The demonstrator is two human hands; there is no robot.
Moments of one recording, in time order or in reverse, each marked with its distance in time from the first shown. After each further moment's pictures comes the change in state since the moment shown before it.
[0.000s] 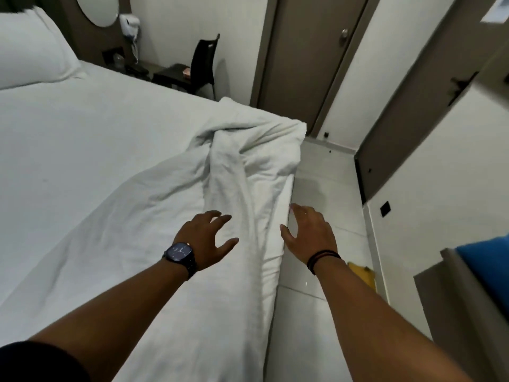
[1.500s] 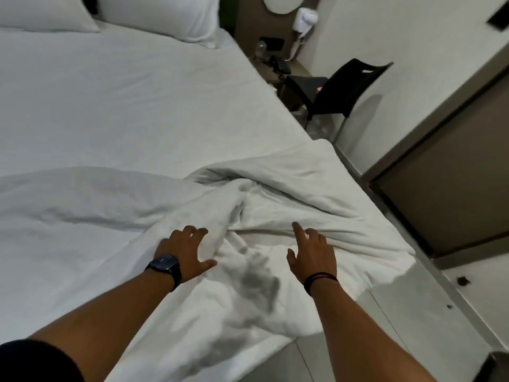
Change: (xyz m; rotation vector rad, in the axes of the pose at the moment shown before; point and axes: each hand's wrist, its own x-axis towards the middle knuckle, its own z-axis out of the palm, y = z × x) left_hand 0.498 -0.055 0.200 -0.024 -0.114 -1.018; right_hand 0.662 0.157 0.235 -0.172 -0.304 -0.717
